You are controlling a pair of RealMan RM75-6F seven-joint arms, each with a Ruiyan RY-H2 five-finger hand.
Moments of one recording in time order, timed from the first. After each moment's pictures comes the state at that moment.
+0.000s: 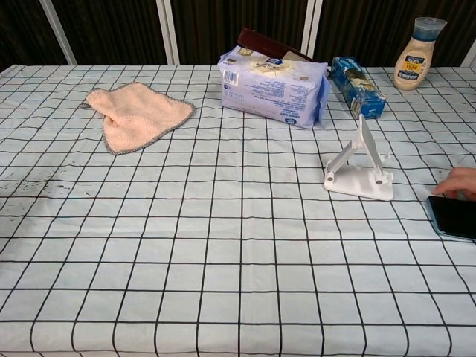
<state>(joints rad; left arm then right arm) -0.12 -1.07 0.01 -1.69 1.46 1.37 0.07 0.12 -1.22 0.11 -1.63 -1.40 1.44 -0.10</state>
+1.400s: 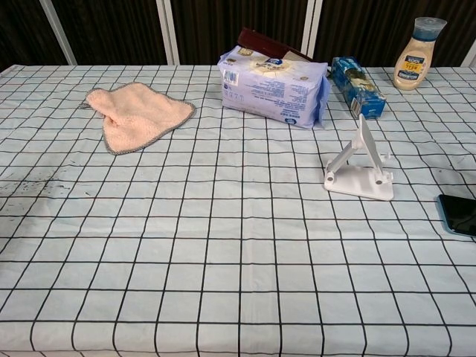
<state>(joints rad) -0.12 -1.08 0.00 -1.69 1.47 1.38 0.07 0.12 -1.22 0.11 -1.63 -1.40 1.43 -0.09</state>
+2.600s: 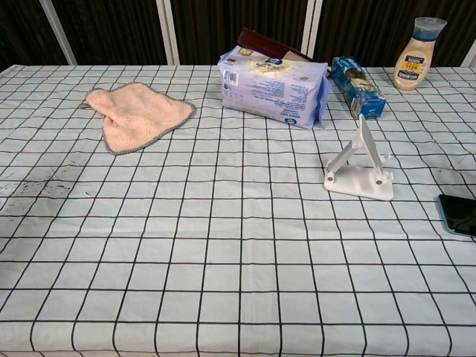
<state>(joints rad) -0.15 -1.10 -0.01 -1.68 1.50 1.38 0.07 0.12 -1.20 0.10 -1.64 -1.42 1.42 -0.06</state>
